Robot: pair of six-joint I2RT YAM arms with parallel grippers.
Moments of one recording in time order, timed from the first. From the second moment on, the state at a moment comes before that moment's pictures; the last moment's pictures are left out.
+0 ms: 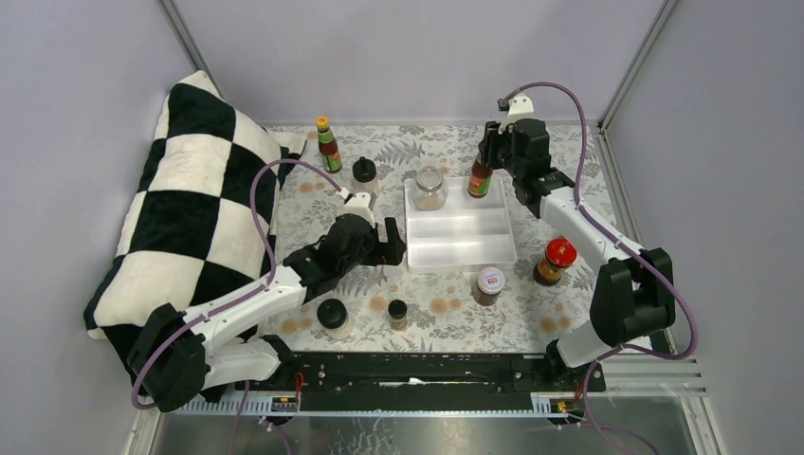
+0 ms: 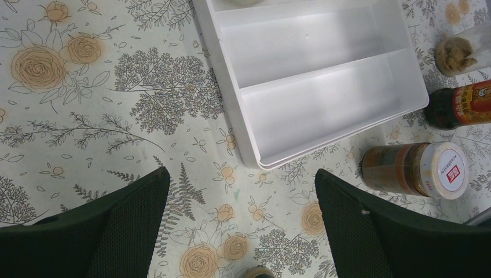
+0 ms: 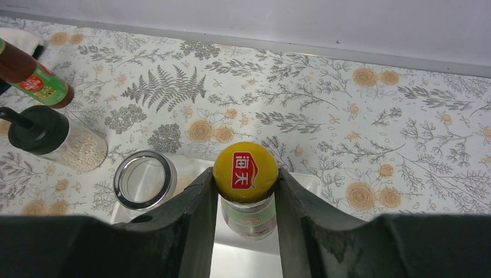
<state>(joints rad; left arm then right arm) -0.76 1.17 0.70 -0.11 -0.19 -0.58 0.30 1.54 1.20 0.02 0.06 0.09</state>
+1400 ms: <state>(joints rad) -0.76 1.21 0.71 -0.11 -0.19 -0.57 0.30 1.62 1.03 0.29 0.23 0.03</state>
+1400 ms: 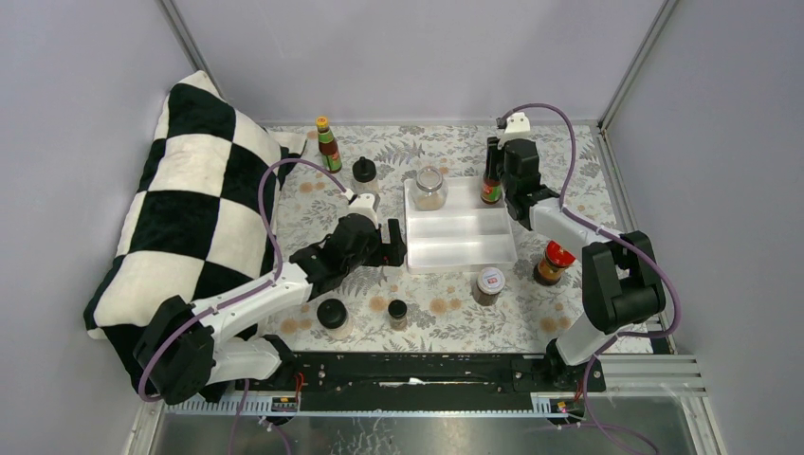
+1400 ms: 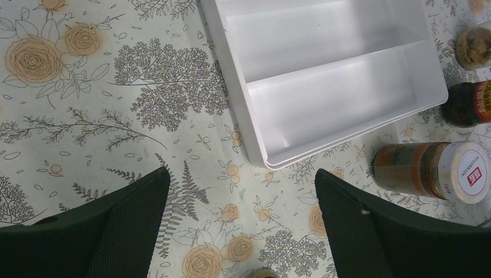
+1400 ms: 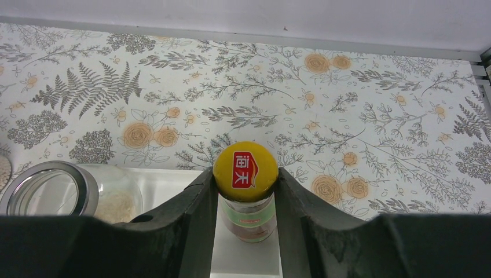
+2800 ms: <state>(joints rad) -0.77 1.10 0.76 -0.23 -0.26 -0.57 0.30 1.16 0.99 -0.03 0.22 0.20</state>
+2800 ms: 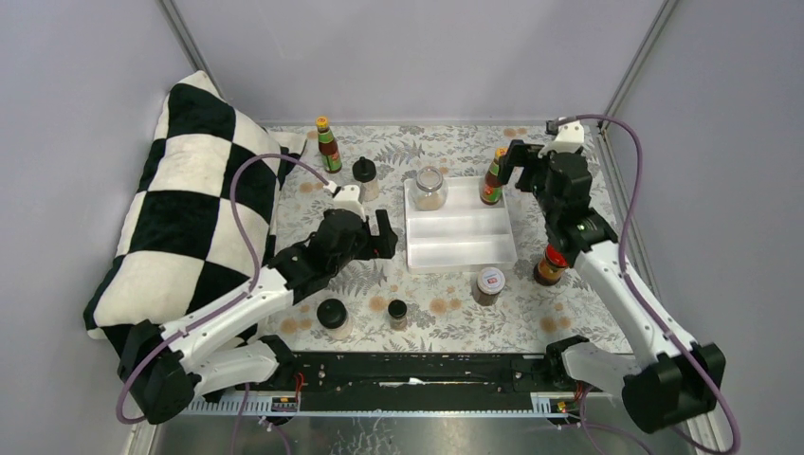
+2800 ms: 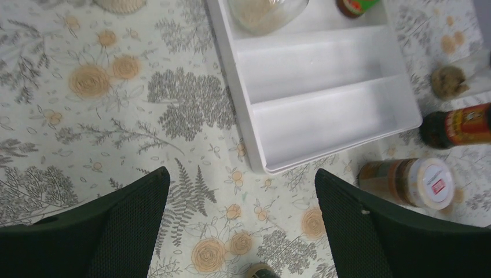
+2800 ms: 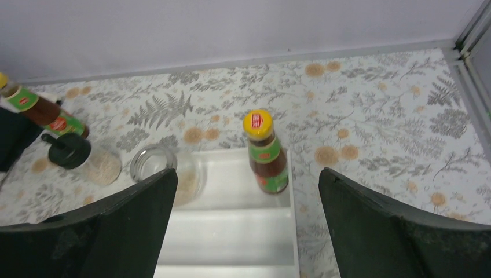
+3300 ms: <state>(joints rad) -0.57 1.31 1.30 -0.29 -0.37 -0.43 0.30 0.84 0.89 -0.33 -0.05 0.32</state>
